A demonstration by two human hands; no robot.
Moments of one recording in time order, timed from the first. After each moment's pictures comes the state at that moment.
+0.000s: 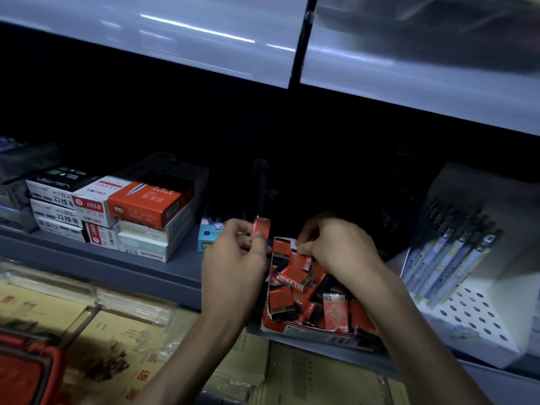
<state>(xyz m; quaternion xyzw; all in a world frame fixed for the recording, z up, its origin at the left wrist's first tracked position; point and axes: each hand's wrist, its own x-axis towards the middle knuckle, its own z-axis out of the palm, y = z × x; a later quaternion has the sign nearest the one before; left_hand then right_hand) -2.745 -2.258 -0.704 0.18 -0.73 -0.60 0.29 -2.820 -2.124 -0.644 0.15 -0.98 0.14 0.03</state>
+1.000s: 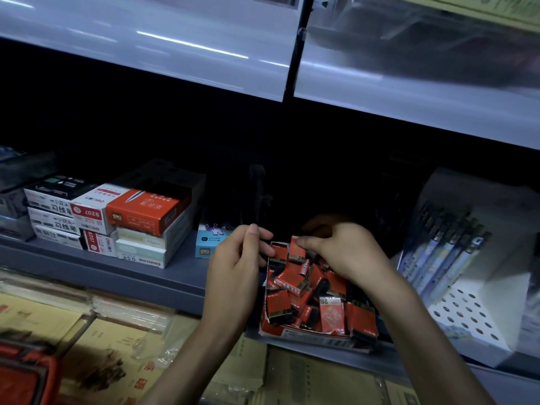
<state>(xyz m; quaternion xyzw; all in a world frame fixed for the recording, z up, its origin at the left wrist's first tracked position) -2.751 -2.259 -0.711 0.07 -0.68 -0.66 0.30 -2.825 -2.109 -0.641 0.13 -0.93 0.34 -0.01</state>
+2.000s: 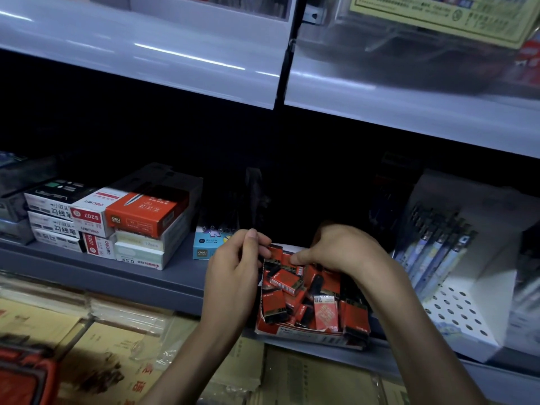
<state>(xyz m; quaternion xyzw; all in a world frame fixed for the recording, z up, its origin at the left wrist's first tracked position) -2.746 -2.254 -0.709 0.09 -0.70 -0.64 0.30 -2.815 -2.124 -0.609 0.06 -0.99 0.07 -0.13</state>
